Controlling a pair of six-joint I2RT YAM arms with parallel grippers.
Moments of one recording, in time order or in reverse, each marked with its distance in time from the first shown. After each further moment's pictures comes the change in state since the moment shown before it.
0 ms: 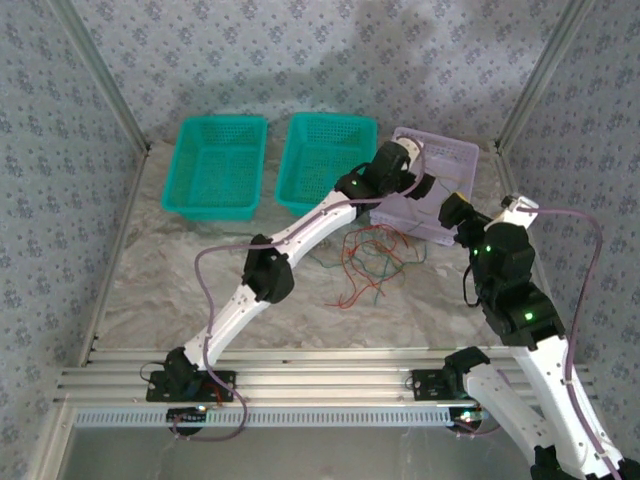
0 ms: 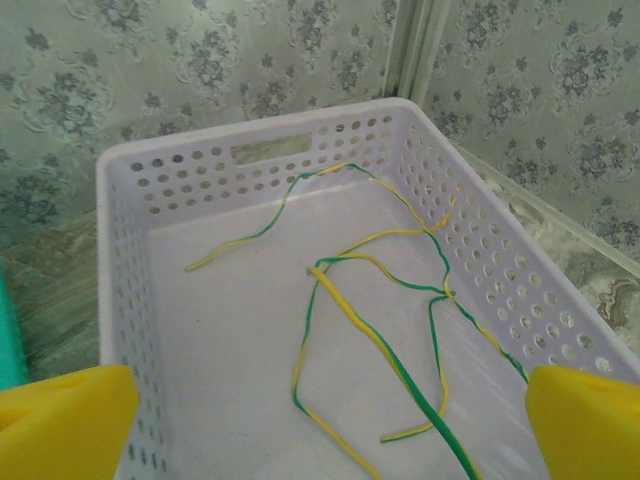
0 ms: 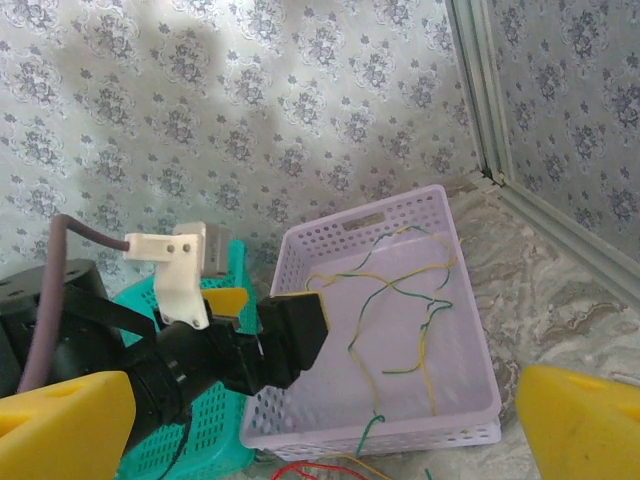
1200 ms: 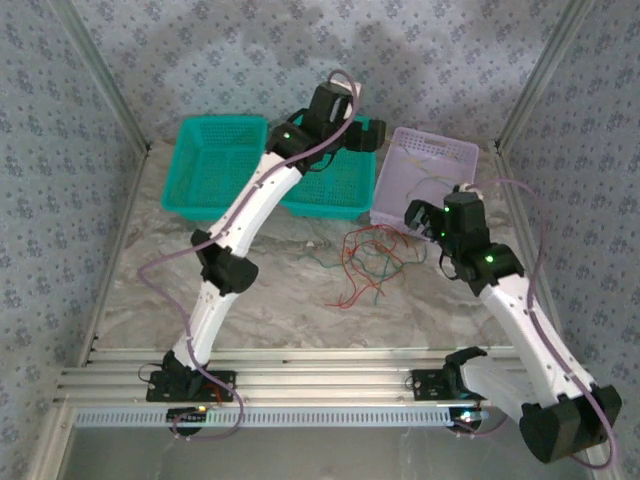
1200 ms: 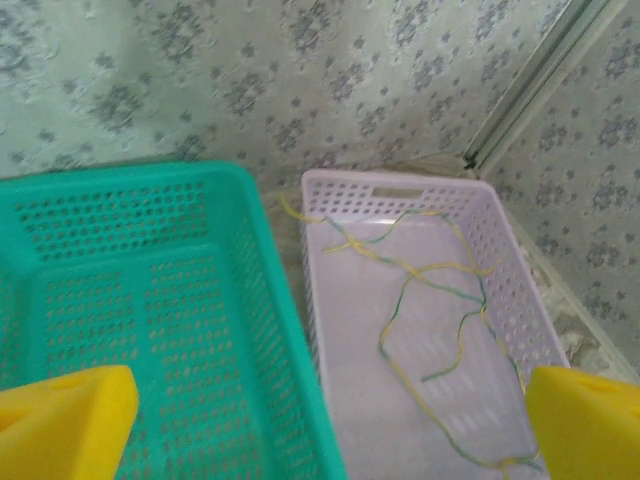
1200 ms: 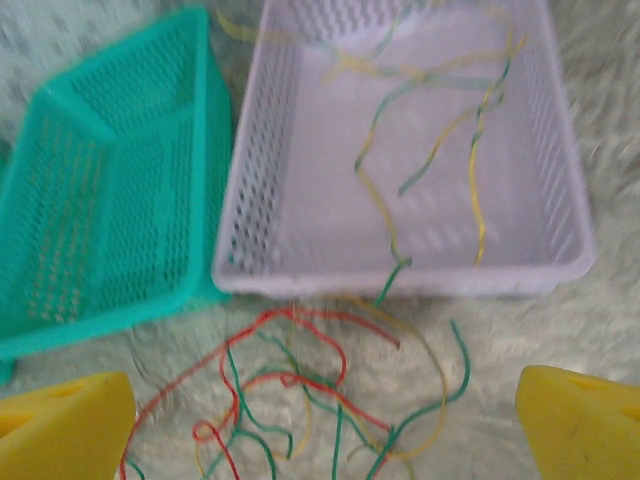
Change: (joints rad) left arm 0.148 -0.396 -0.048 -0.443 0.018 -0.191; right arm -0.051 0.343 -0.011 -0.077 -0.303 0.060
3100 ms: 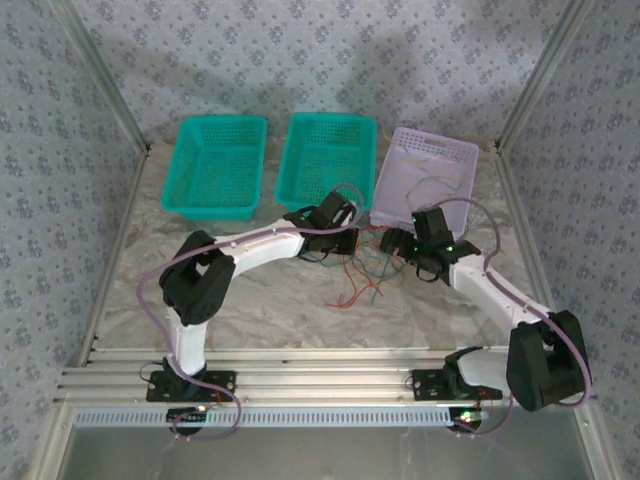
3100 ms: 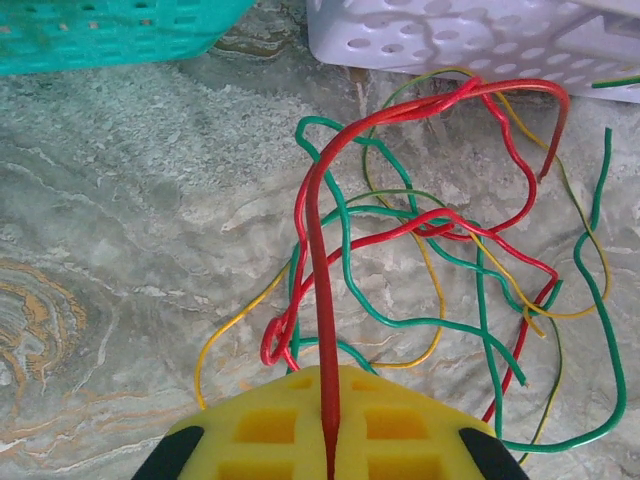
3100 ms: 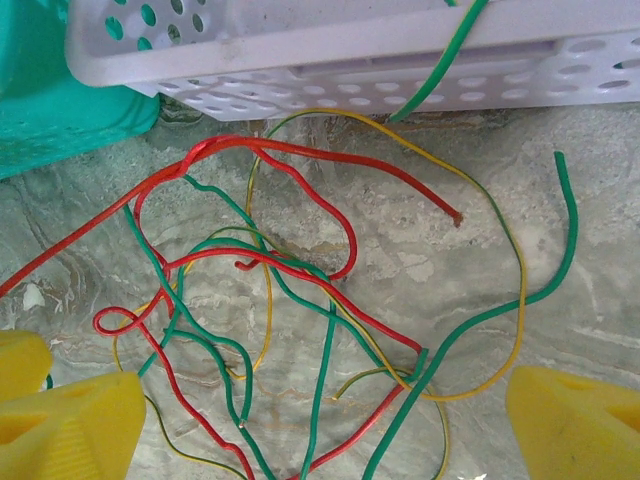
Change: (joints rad) left arm -0.123 -0.342 -1.304 0.559 0.167 -0.227; right arm 0.030 0.256 -0.184 0.187 -0.176 0.042
